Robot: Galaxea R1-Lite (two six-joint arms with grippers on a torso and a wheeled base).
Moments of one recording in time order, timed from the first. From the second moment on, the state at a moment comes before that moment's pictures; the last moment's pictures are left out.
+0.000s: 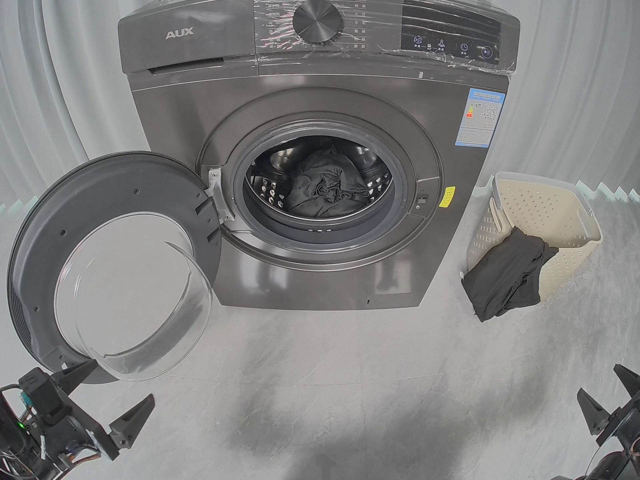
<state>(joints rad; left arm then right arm) -0.62 0.87 -0.02 -0.61 0.32 -0.09 0.30 0.40 -0.02 -0.19 -0.20 0.07</state>
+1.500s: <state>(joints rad) 0.00 0.01 -0.02 0.00 -0.01 -0.03 0.00 0.01 -0.02 0.00 0.02 -0.01</state>
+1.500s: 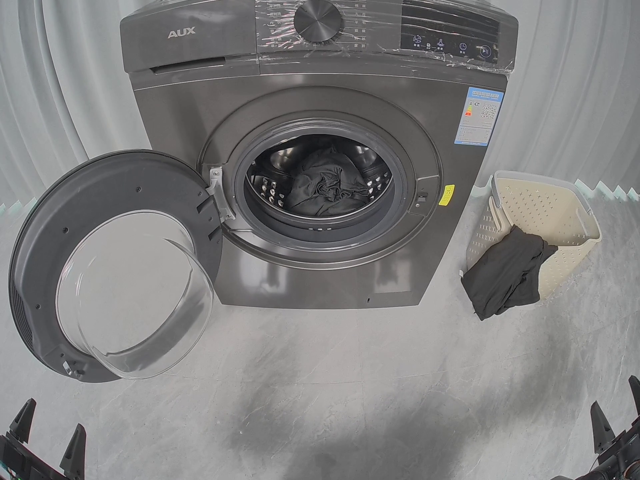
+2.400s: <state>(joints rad) 0.00 0.01 -0.02 0.00 -0.01 -0.04 0.00 0.01 -0.02 0.00 0.02 -0.01</state>
